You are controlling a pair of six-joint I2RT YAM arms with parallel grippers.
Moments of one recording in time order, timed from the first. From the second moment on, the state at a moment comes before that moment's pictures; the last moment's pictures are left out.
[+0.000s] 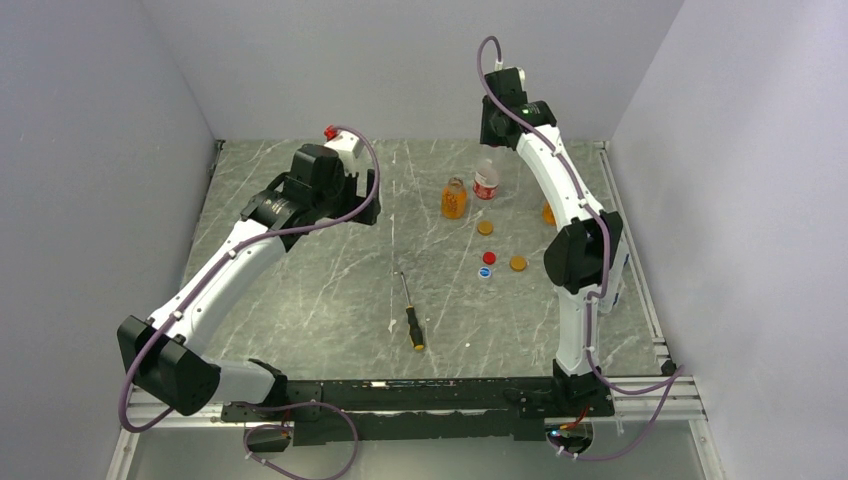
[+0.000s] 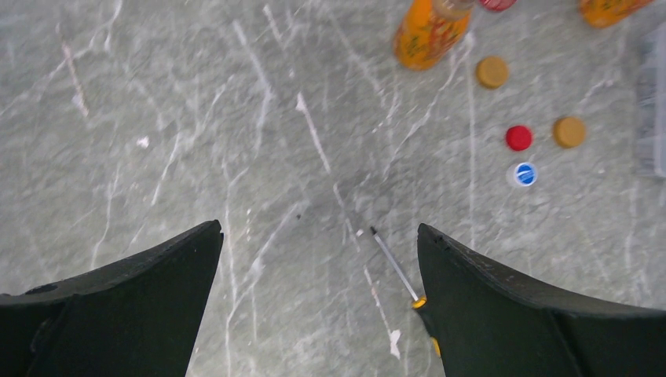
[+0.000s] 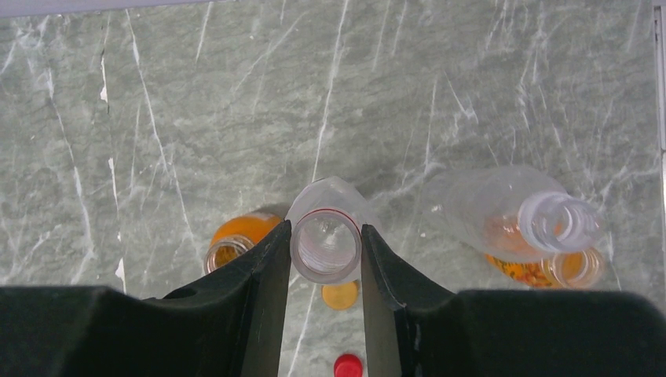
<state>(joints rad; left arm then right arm) -0.49 1.33 1.32 -0.54 -0.01 -0.20 0.31 2.09 2.26 -0.90 0.29 0.29</state>
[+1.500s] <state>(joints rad) -0.61 1.25 0.90 0.31 0.56 0.23 0.51 1.49 1.82 -0.83 -0.28 0.52</state>
